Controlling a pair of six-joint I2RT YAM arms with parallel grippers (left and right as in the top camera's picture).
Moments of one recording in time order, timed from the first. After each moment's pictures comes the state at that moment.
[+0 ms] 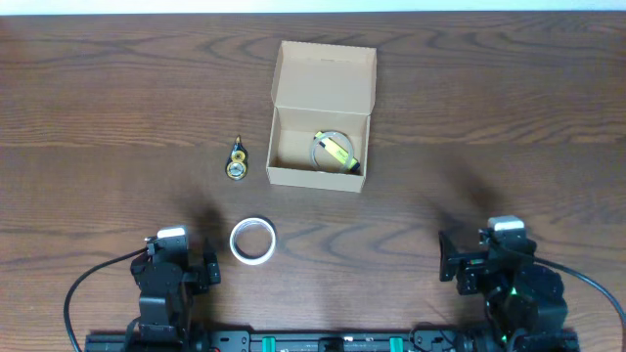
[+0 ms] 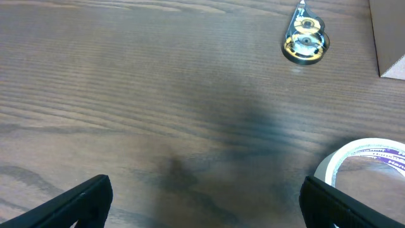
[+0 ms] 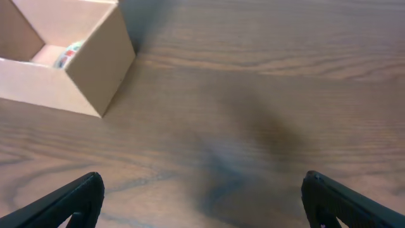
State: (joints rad) left arm -0.10 0.01 0.19 -0.83 -0.21 -0.09; right arm 0.10 0.11 0.40 -0.82 -0.01 0.03
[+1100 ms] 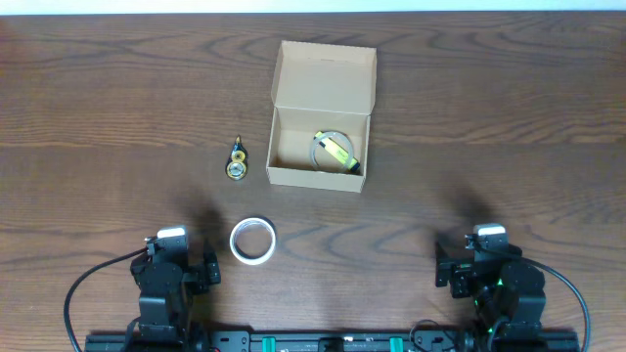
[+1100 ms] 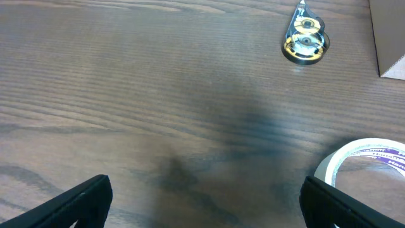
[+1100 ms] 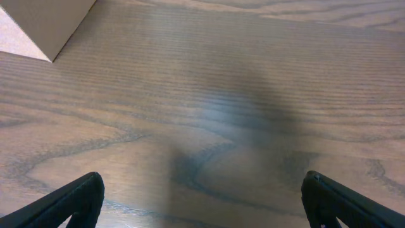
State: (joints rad) left arm -0.10 0.01 0.19 -0.83 -0.21 -0.09; right arm -0.02 0.01 0.19 -0.82 -0.07 -0.09
